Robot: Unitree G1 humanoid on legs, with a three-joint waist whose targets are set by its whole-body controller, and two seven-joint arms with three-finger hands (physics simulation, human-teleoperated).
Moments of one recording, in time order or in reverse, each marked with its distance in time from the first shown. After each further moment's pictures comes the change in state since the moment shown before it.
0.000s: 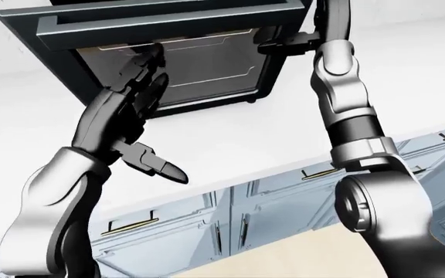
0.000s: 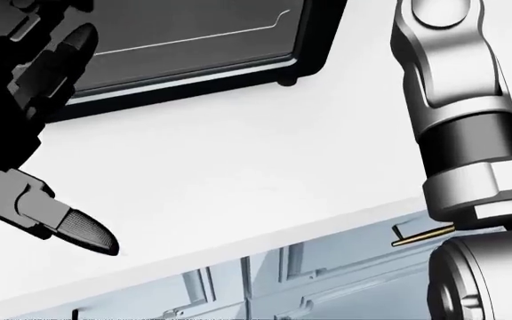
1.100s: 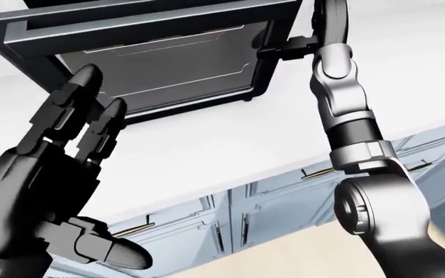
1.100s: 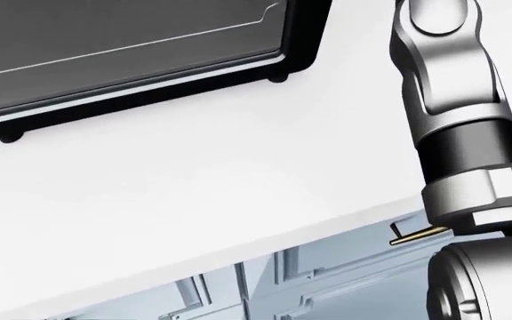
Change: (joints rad) left arm 0.600 0.368 0.281 -0.359 -0.800 -0.314 0.520; right arm 0.024 0.004 0.005 -0.027 -0.003 0.007 0.015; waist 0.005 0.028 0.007
